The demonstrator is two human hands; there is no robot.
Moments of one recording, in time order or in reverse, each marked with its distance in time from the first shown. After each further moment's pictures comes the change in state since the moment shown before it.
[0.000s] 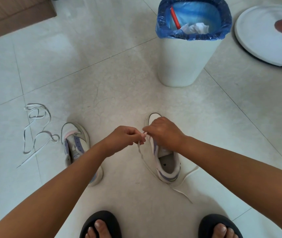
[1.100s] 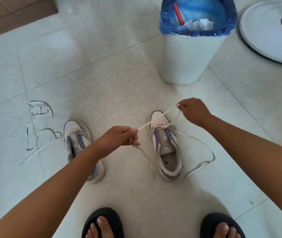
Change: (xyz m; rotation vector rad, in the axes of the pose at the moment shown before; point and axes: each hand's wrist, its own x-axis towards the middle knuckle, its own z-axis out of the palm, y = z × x) left_hand -0.005 -0.021 -0.012 -0.181 0.022 0.001; right_hand -0.012 0.085 -0.028 0.148 -0.107 0.874
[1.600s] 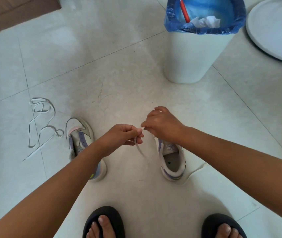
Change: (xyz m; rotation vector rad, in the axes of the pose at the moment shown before) left_hand 0.000 0.002 -0.002 -0.009 -0.026 -0.007; right_hand -0.039 -0.088 0.037 -0.362 -0.153 -0.680
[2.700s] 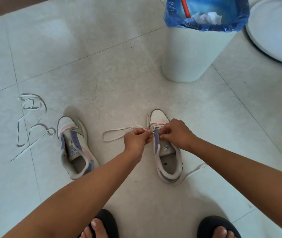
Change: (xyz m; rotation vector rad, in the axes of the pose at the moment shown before) left_hand 0.052 -0.025 0.080 -0.534 0.563 -0.129; right_hand -0.036 0.025 0.023 0.523 -0.099 0.628
